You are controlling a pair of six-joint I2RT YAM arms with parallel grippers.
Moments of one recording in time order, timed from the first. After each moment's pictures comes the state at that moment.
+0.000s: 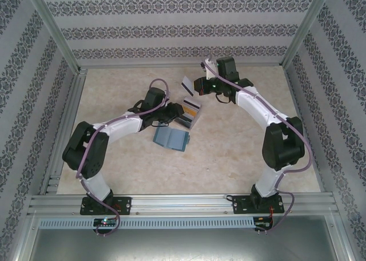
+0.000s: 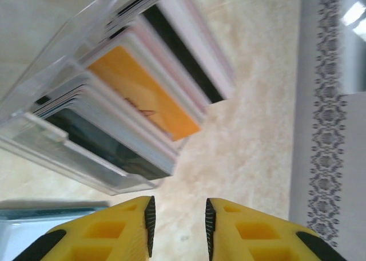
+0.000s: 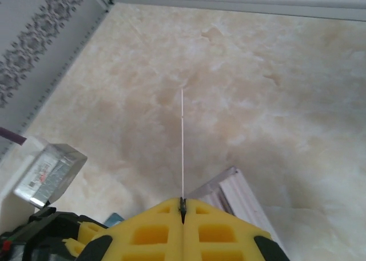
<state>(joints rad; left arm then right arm) -0.49 1.71 1.09 -0.03 0.39 -0.95 0.32 1.76 1.44 -0.33 -0.51 0.23</state>
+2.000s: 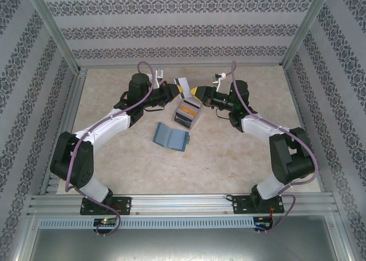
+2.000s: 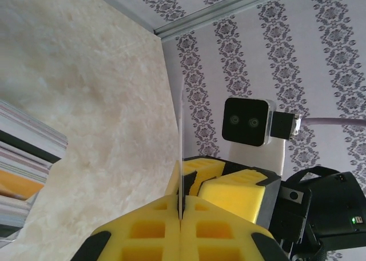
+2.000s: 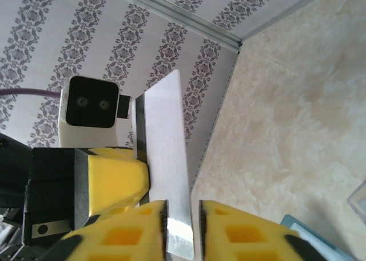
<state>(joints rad) -0.41 1.59 1.13 0.18 0.56 -1.02 0.28 1.60 0.90 0.59 -0.84 1.07</state>
